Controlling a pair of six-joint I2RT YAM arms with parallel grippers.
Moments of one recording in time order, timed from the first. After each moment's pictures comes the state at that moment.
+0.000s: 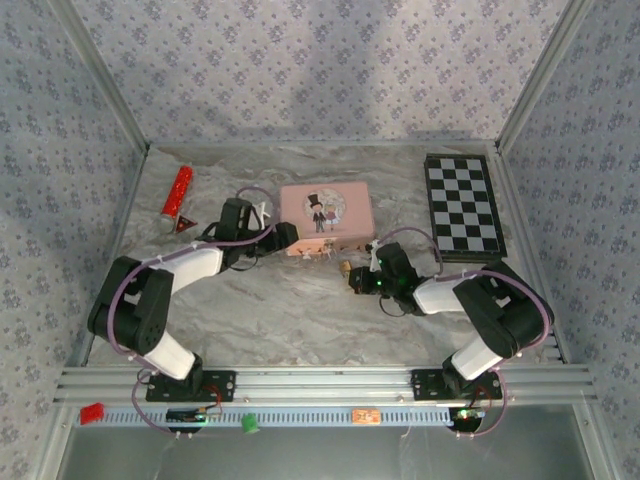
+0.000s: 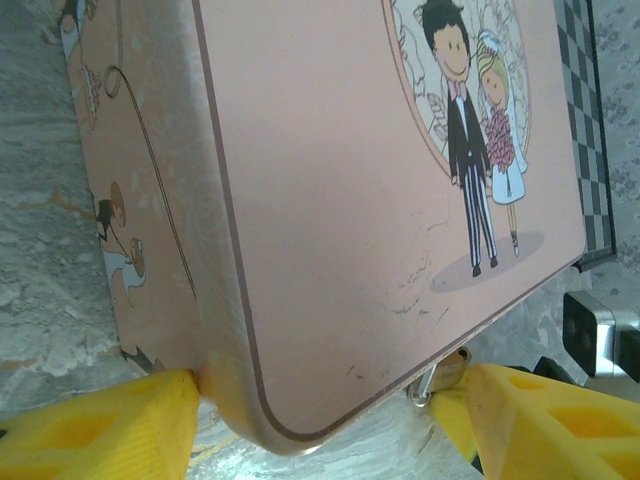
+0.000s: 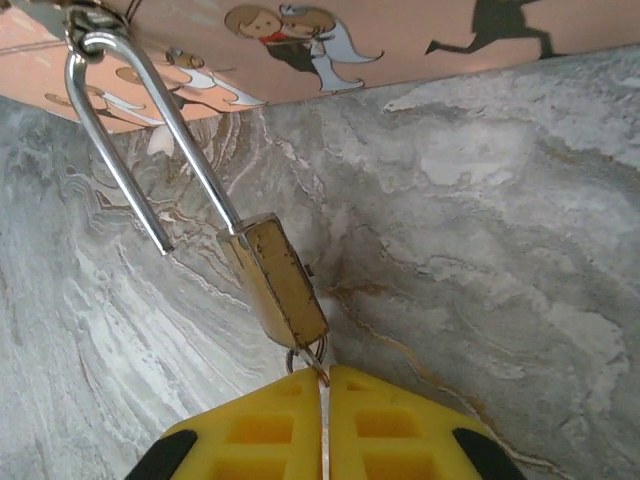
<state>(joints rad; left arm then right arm) -0.40 1.57 0.78 0.07 0.49 -0.69 0.58 1.56 0.43 0.42 -0.27 0.62</state>
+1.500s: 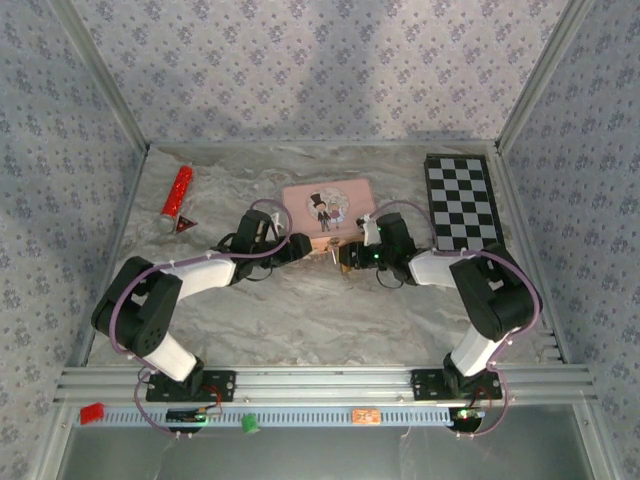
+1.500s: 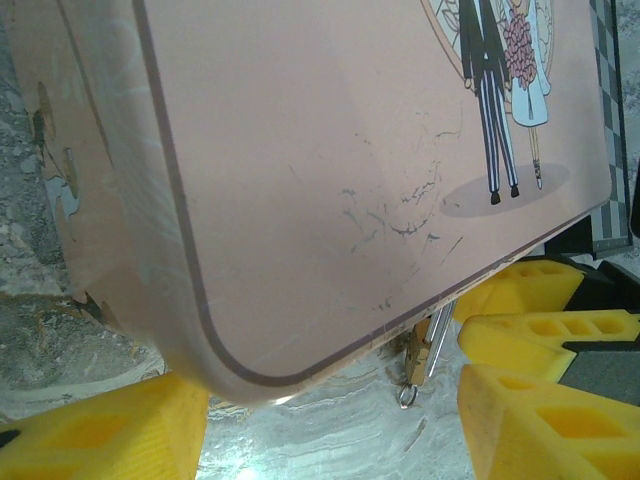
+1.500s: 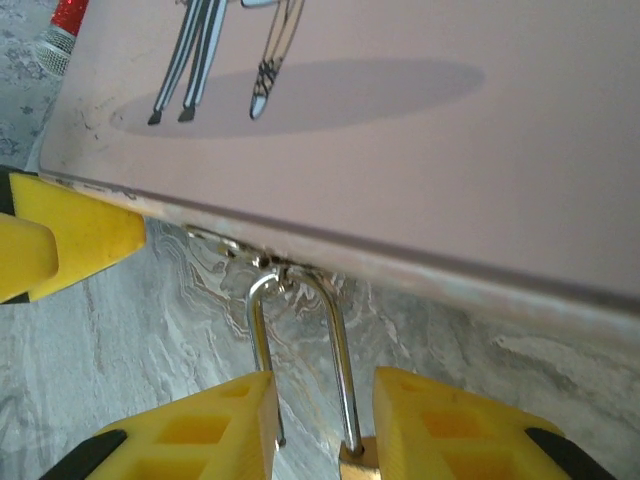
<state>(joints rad) -0.54 1.57 0.73 0.15 0.36 -0.81 0.47 1.67 0.69 0.31 -0.49 0.46</state>
